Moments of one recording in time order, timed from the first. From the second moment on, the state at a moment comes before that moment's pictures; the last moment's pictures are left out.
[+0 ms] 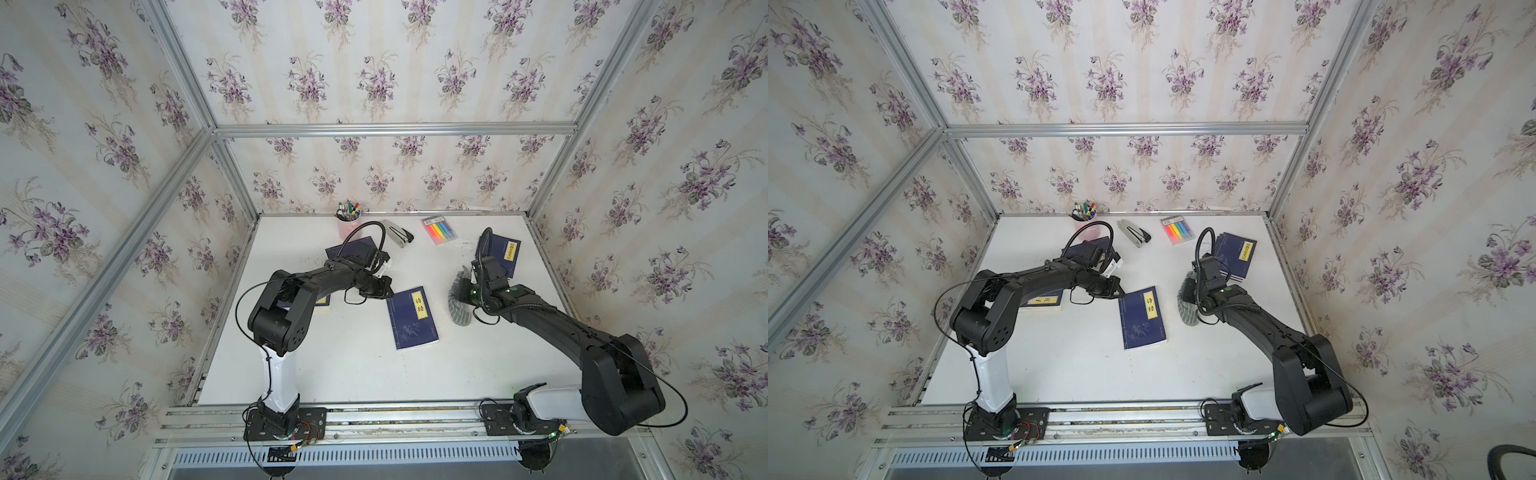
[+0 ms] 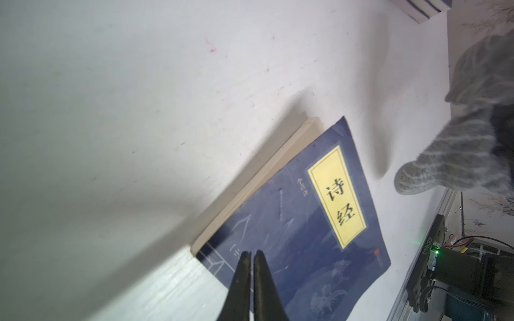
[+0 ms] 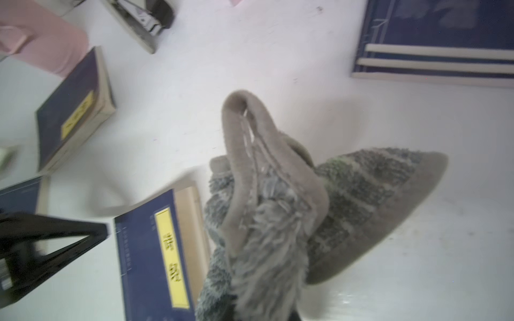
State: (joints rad) left arm -0.44 1.93 1.26 -0.42 0.51 -0.23; right arm 0.35 1.39 0.79 -0.36 0.03 0.55
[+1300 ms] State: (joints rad) left arm -0.60 1.74 0.93 -0.29 0.34 -0.55; right arm 0.61 1.54 0.78 -0.30 -0.14 0.49
